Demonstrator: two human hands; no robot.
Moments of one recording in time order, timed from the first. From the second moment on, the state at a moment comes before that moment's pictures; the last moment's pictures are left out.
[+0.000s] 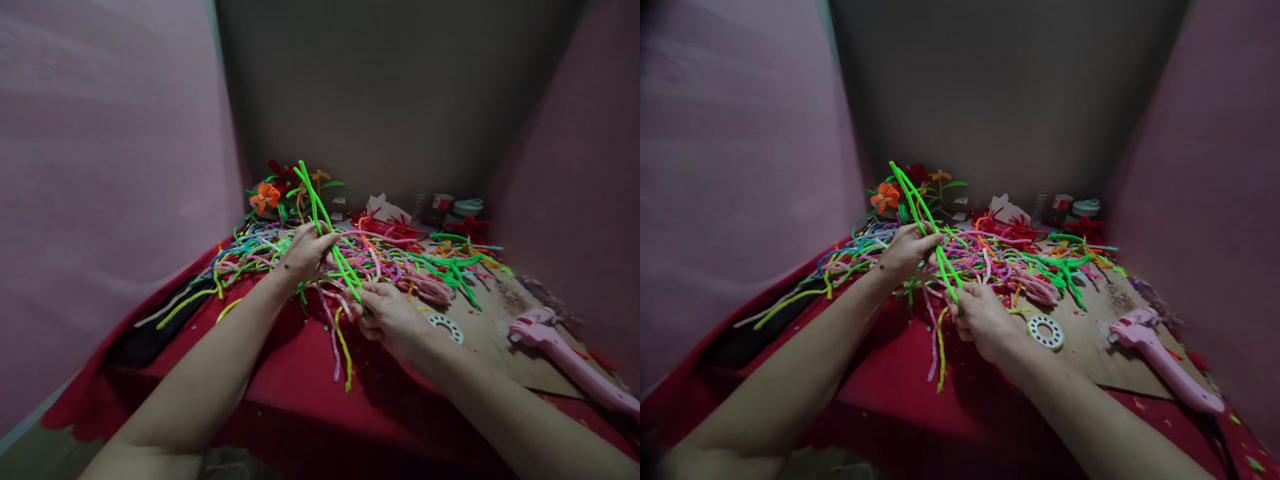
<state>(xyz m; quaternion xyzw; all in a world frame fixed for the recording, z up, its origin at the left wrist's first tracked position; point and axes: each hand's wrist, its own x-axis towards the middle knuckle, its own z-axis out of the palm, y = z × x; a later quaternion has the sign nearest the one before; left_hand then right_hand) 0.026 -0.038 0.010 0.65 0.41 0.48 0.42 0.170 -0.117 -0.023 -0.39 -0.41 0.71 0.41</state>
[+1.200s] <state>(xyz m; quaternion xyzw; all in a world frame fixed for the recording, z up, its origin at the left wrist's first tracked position) 0.043 -0.054 -0.002 0.58 0.31 0.39 0.65 0.168 -0.092 -0.004 -0.38 -0.41 0.66 0.49</state>
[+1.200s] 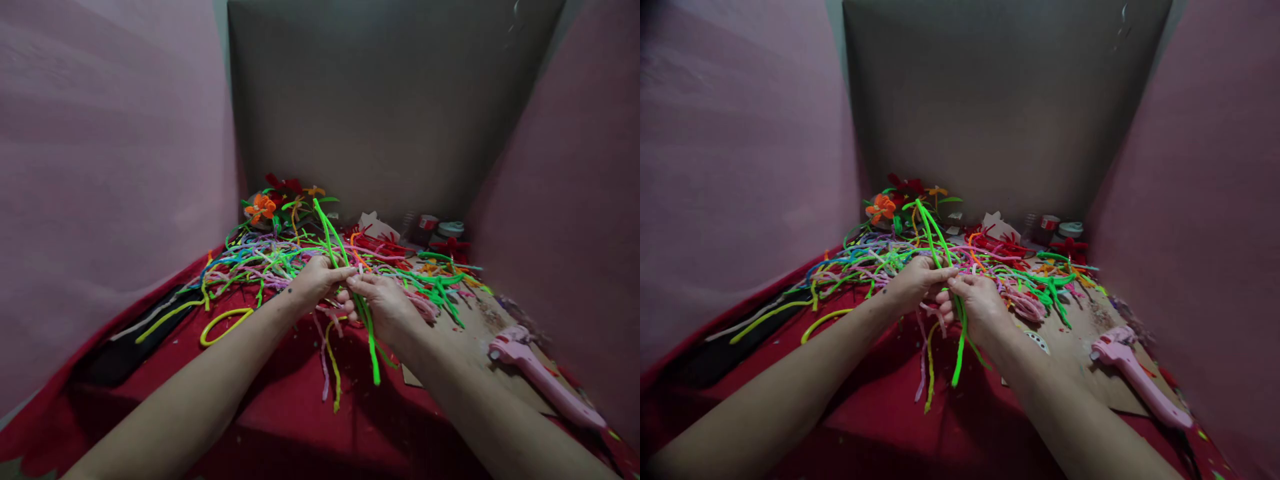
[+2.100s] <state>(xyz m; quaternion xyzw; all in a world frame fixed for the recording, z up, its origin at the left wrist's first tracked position) 0.059 -0.062 -0.011 0.54 0.36 0.47 0.60 0.185 -0.103 -0.015 -0.32 -0.39 0.71 0.49</state>
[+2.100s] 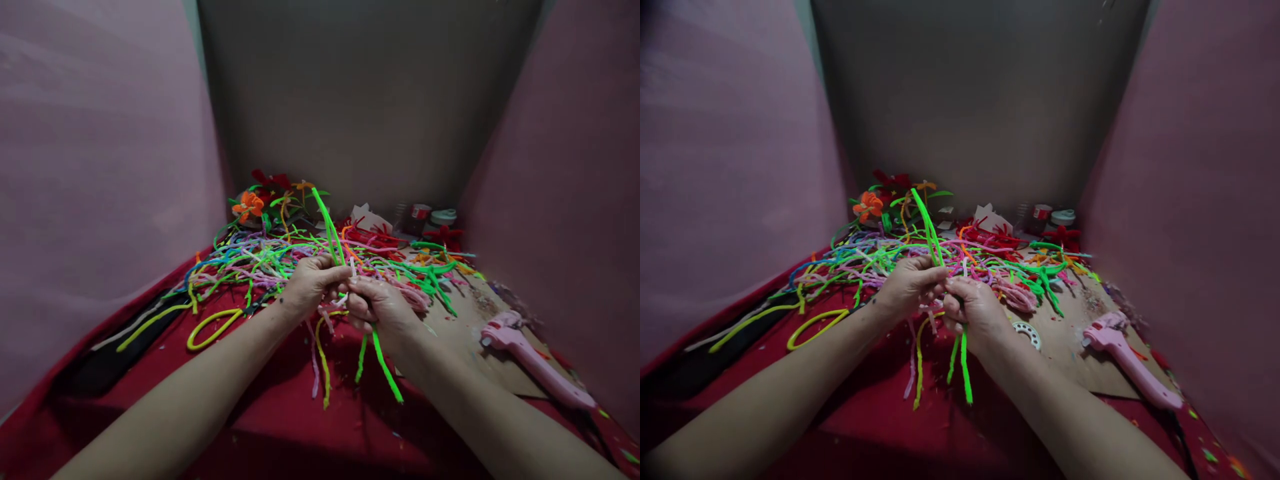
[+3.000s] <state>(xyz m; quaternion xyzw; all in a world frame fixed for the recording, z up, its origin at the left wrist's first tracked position) 0.051 -0.067 0.007 0.52 0.30 0.43 0.67 0.188 -0.102 -0.016 -0.33 -0.42 0.64 0.56</state>
